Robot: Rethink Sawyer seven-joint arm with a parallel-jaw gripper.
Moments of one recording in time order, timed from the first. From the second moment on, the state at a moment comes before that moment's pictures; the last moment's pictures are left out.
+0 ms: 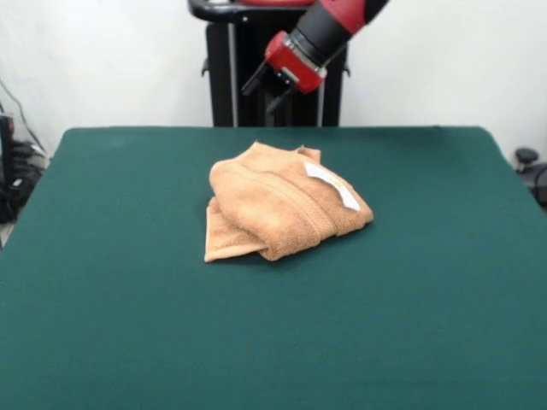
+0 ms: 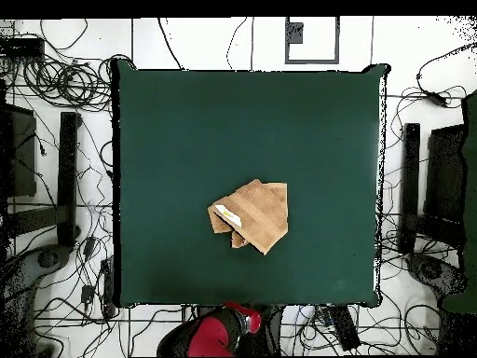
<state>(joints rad) 0.57 -0.17 -0.50 2.36 0.56 -0.45 1.64</state>
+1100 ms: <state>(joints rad) 0.75 -0.09 -0.54 2.29 0.66 -0.34 1.64</state>
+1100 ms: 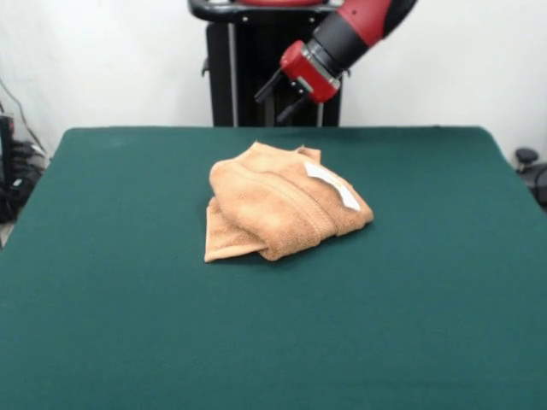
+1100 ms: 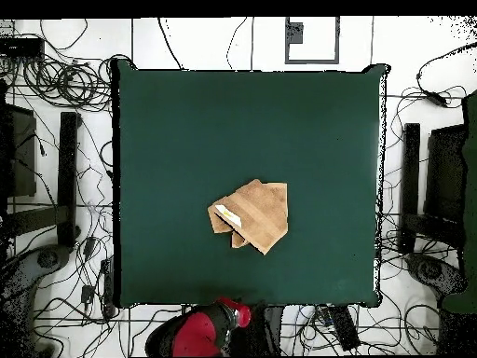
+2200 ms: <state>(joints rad) 0.79 -0.11 -0.60 2.21 0.65 -0.34 1.64</state>
